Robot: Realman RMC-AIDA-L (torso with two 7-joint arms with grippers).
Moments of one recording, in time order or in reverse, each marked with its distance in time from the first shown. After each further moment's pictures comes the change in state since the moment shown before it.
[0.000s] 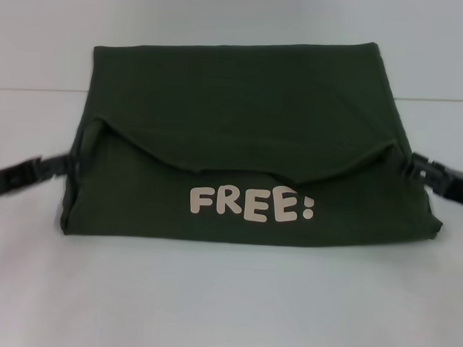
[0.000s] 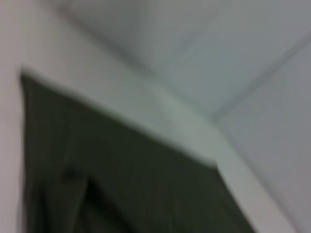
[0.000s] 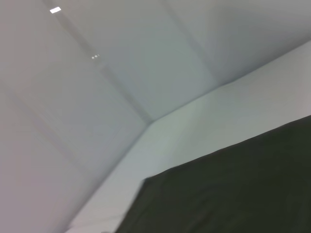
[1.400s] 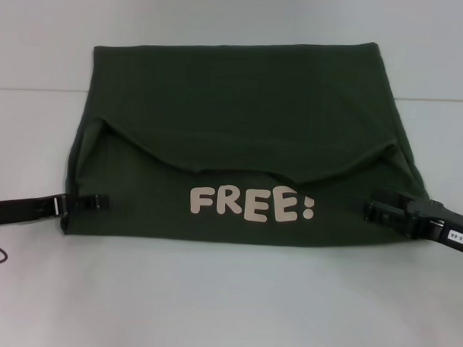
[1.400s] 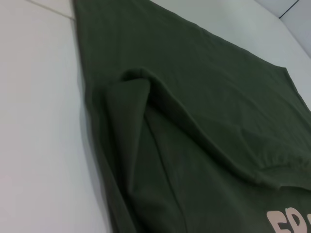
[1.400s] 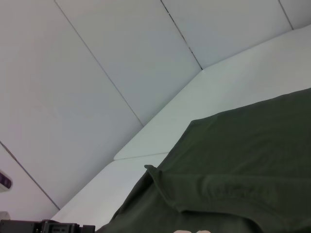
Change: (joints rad) left arm -0.057 -0.003 0.113 -0.043 0.210 -0.175 -0.074; right arm -0.012 0.013 -0.141 -0.009 -0.027 -0.042 -0.059
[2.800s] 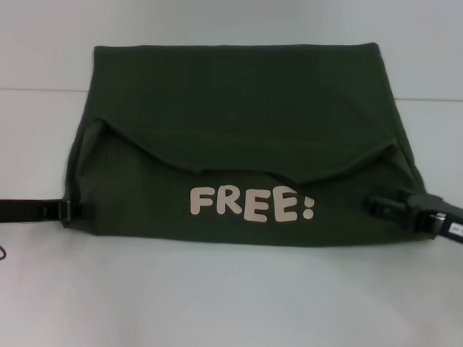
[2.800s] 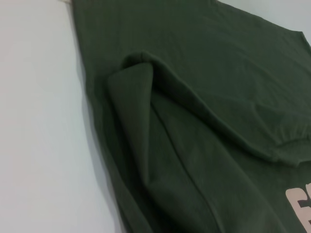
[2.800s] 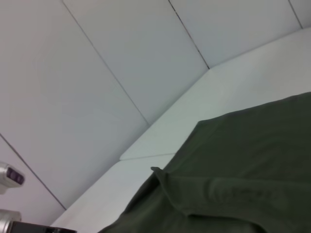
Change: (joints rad) left arm -0.027 0.003 0.078 0.026 0.077 -0.035 -0.042; right arm 0.016 -0.009 -0.006 -0.009 -0.007 -0.009 0.034
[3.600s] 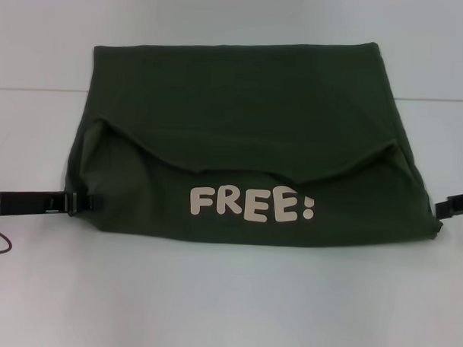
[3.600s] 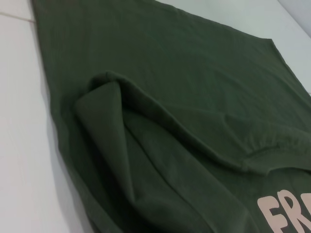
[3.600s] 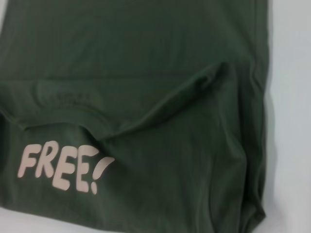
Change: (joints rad) left arm -0.010 0.005 -0.009 0.000 -0.039 0.045 0.053; right arm 0.183 -0.121 0.018 -0.428 -0.766 -0.150 0.974
